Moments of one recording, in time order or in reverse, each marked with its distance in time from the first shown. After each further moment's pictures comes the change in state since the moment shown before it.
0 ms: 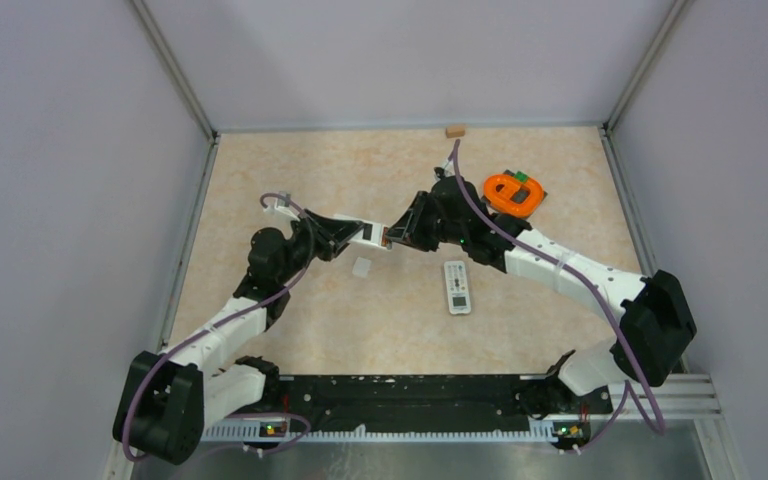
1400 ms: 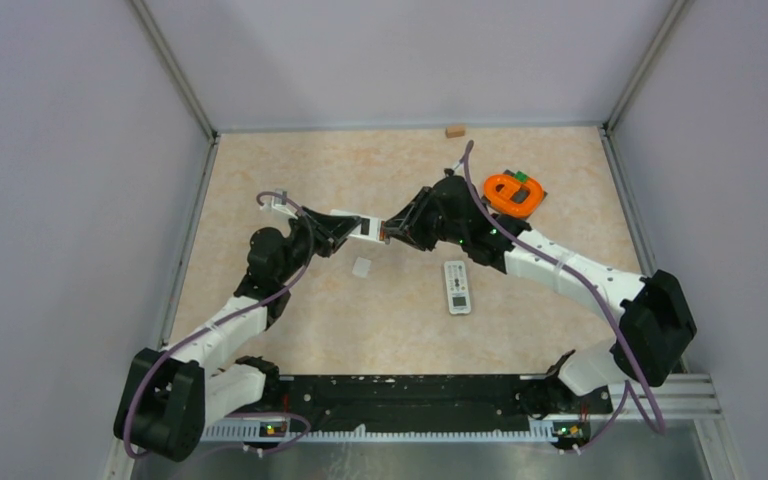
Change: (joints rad) left arm -0.001 0.014 -0.001 0.053 -0.037 0.028; right arm 0.000 0.000 -0.010 0.024 0.049 0.194
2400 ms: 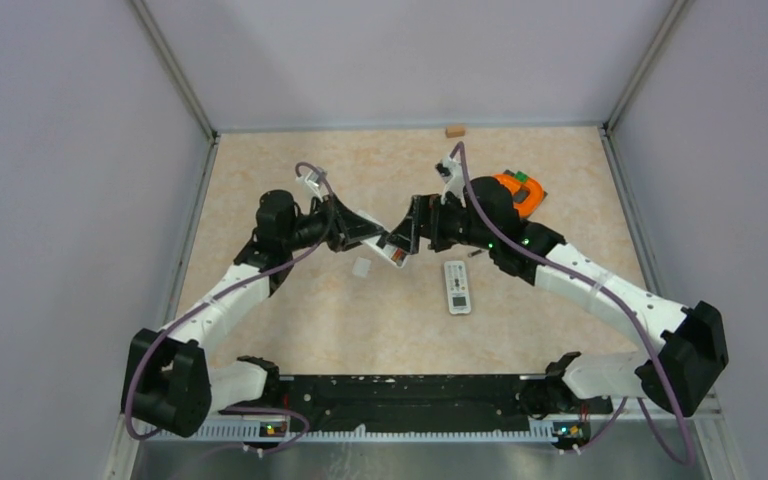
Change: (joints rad) left arm 0.000 0.103 0.270 -0.352 0.388 0.137; right arm -0.042 -0.180 -0.071 0.034 -0.146 -0.622
